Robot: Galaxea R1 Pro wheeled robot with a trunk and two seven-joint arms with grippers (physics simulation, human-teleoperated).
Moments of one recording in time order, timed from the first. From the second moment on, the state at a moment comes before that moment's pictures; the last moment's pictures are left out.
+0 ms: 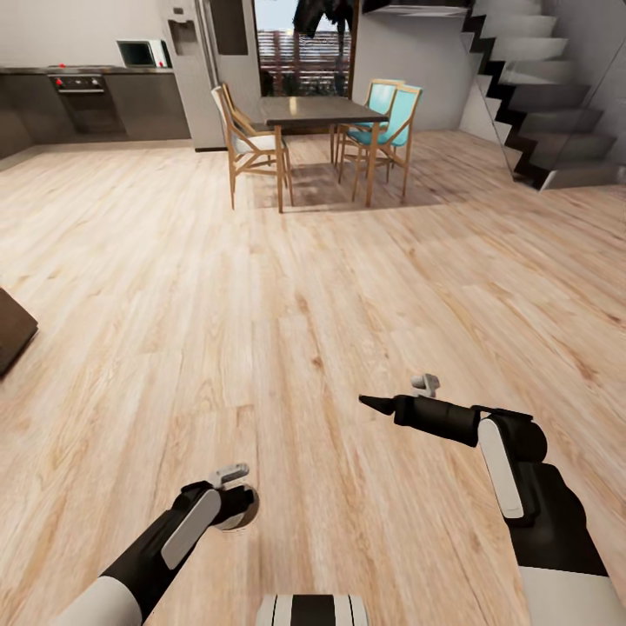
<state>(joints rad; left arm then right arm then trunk) -0.53 0.08 -0.43 -0.89 0.91 0.57 0.54 -0.54 -0.06 -0.10 -1.52 -0.29 1.03 0.70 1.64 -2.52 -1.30</state>
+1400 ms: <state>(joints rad) -0.52 0.15 -0.31 -0.95 1.08 0.72 0.55 -0.54 -0.06 -0.11 -1.51 -0.29 1.03 0.70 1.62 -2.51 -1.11</state>
